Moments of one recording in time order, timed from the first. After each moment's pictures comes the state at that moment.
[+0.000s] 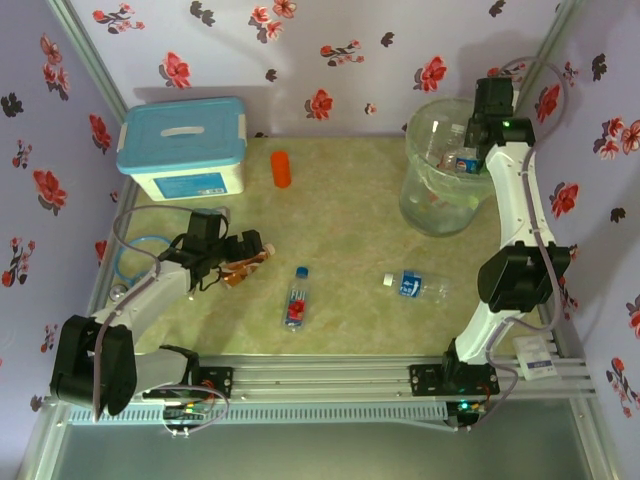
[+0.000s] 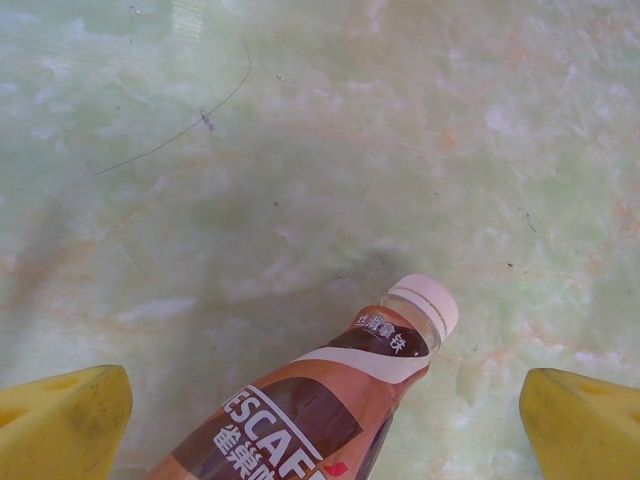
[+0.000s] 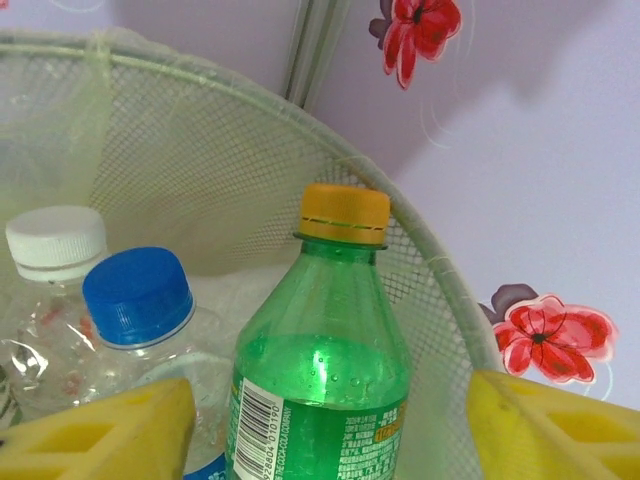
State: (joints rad) left arm -0.32 1.21 0.67 -0.28 0.04 -0.45; right arm -0.01 1.78 1.96 -0.95 0.48 0.11
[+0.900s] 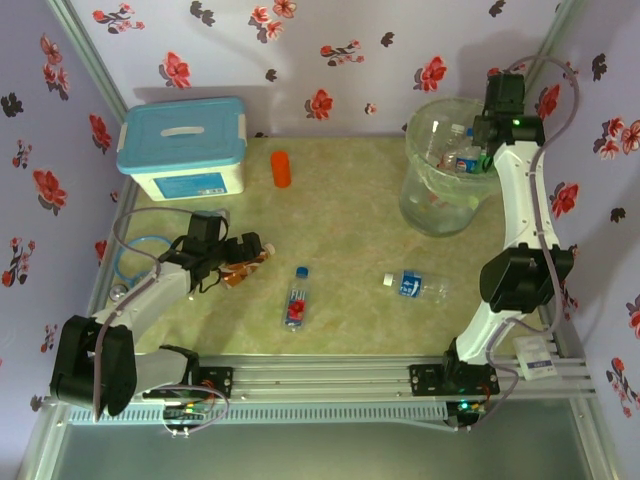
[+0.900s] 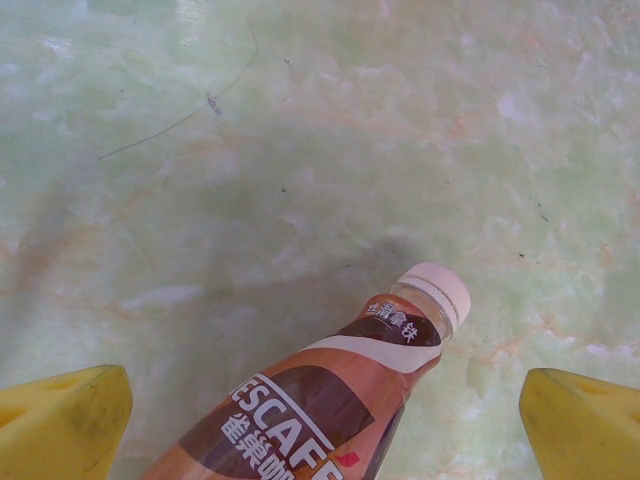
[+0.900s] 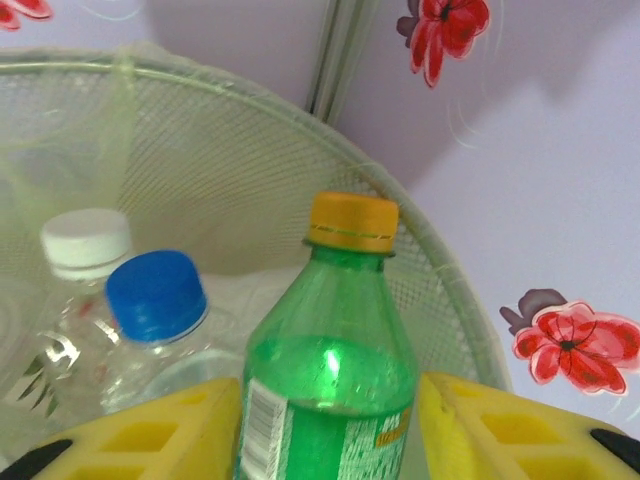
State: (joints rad) left arm -0.31 1.21 0.65 -0.28 0.04 -0.45; right arm -0.03 1.76 1.99 -0.98 0.36 0.10
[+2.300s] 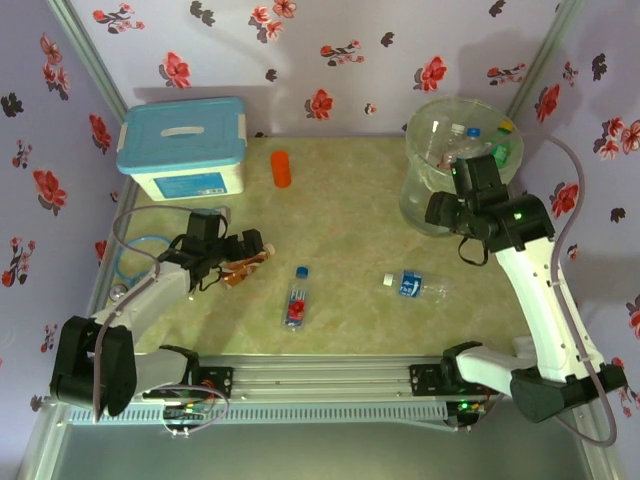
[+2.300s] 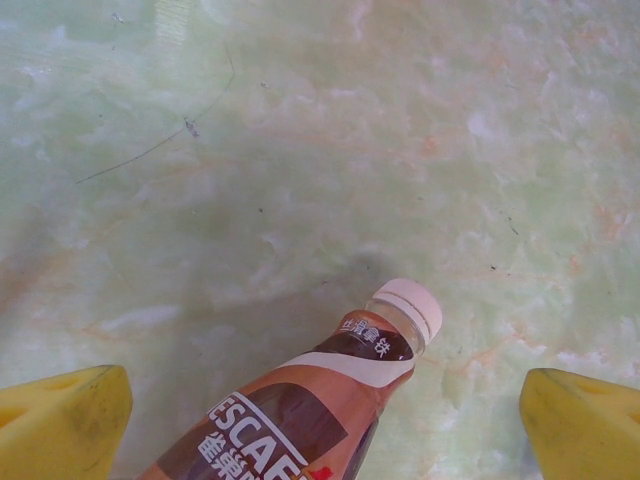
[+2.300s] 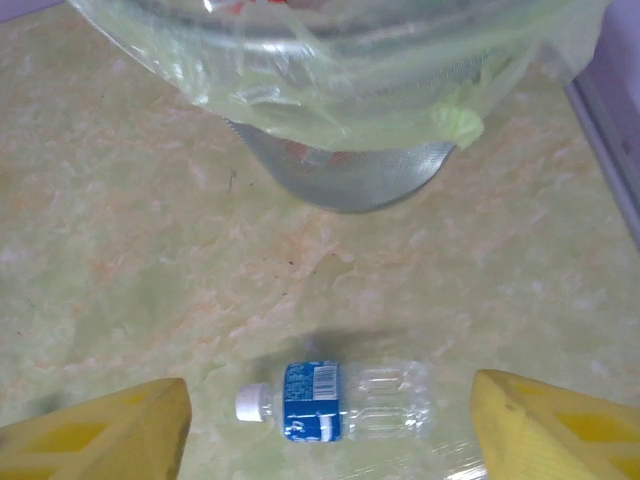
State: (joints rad) left arm -0.31 1.21 0.66 -0.25 0.07 -0.45; right arm 0.33 1.15 1.48 -1.29 0.23 0.55
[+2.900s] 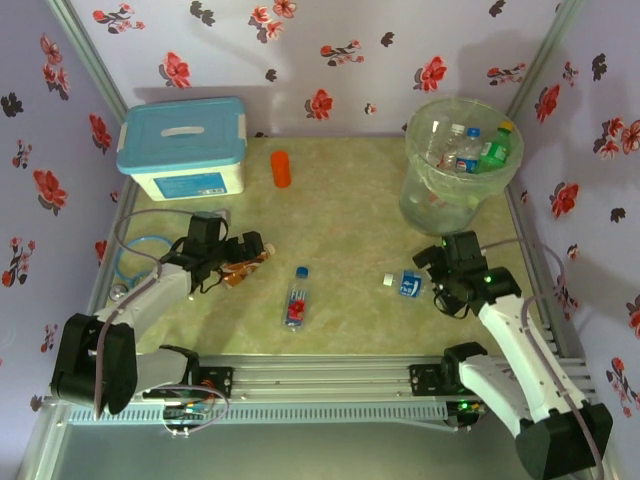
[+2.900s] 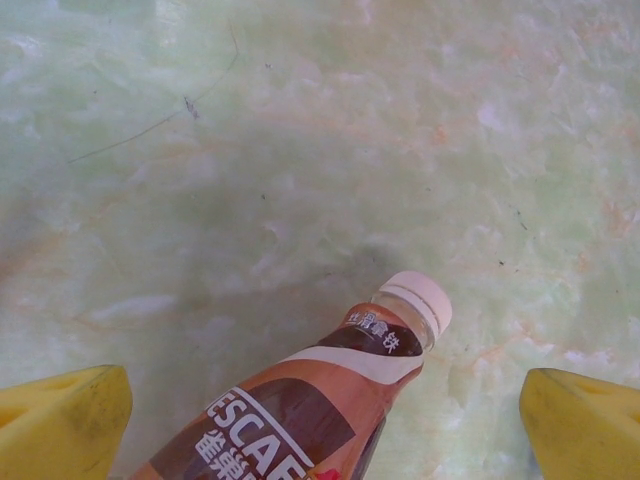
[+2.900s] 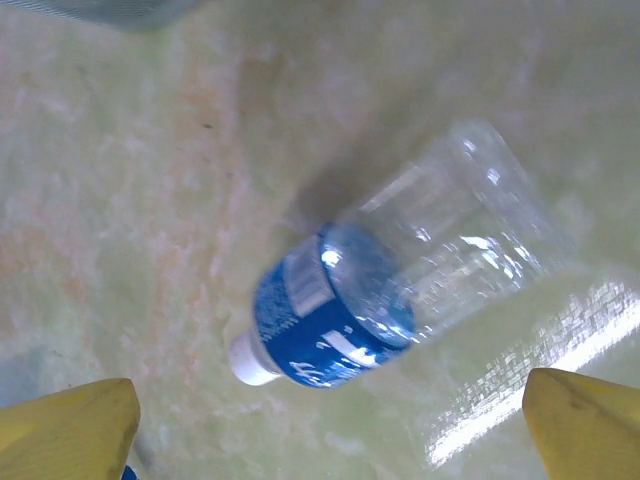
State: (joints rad) left arm -0.31 1.22 0.62 -0.22 0.07 -0.47; right arm 0.25 0.79 0.67 -0.93 -0.03 1.27
